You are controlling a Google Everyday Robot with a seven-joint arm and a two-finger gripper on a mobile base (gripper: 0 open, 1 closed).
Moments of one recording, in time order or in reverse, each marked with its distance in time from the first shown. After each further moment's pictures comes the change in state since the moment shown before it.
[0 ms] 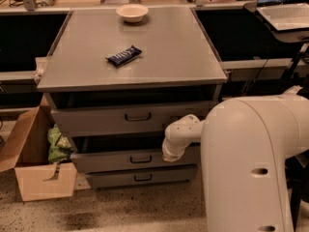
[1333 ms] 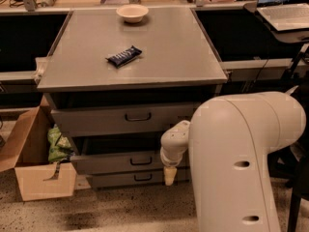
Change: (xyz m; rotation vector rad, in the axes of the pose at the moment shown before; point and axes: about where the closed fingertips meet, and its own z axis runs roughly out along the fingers) arm 0.000 0.025 0.023 -0.049 0.043 -0.059
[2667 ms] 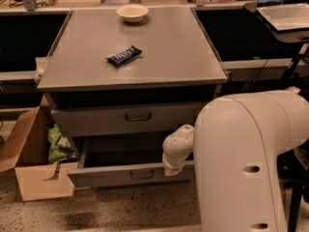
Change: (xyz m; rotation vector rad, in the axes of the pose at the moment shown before) arm 0.006 0.027 -0.008 -0.029 0.013 -0.003
